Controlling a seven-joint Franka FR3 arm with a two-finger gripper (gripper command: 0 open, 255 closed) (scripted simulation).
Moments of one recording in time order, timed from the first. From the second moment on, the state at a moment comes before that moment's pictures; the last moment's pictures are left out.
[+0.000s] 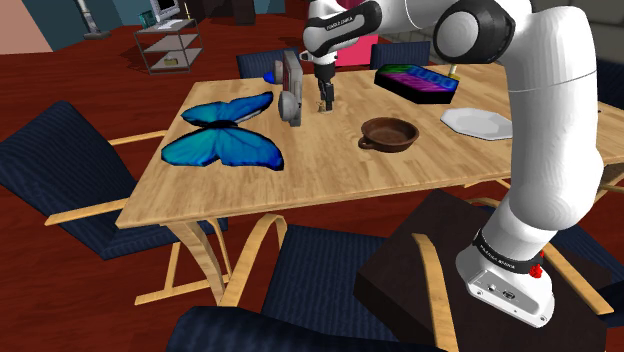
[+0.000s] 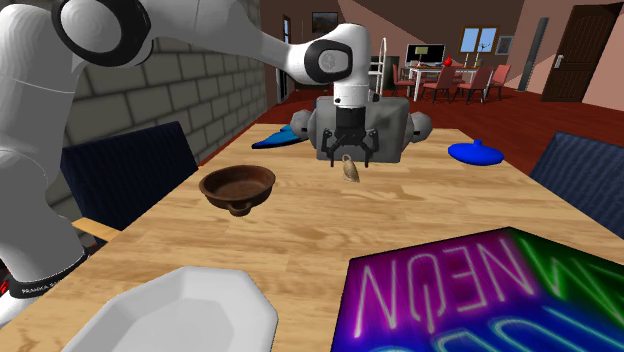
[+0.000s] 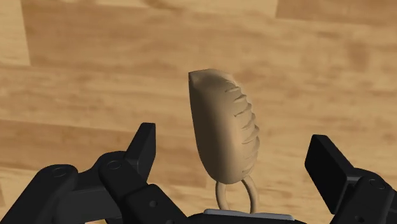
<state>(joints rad) -0.04 0.51 -0.09 -1.41 -0.04 1.91 -1.08</state>
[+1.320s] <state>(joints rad) -0.04 0.49 -0.09 -1.36 -0.04 1.84 -1.09</state>
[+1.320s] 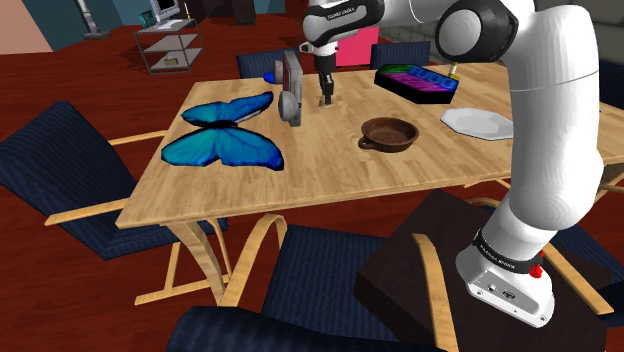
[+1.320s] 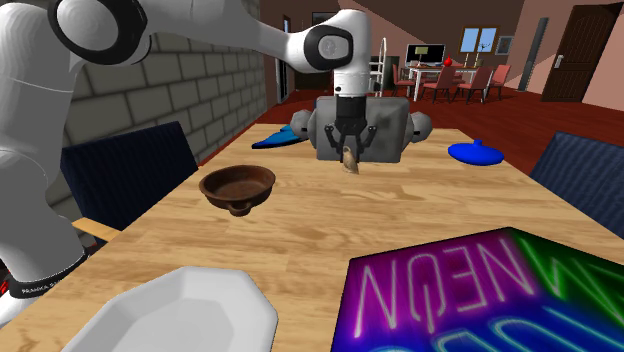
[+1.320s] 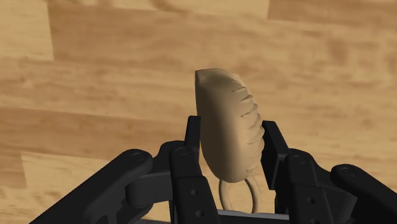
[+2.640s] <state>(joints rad) -0.04 0.45 -0.10 -1.18 -0.04 1.62 -1.10</state>
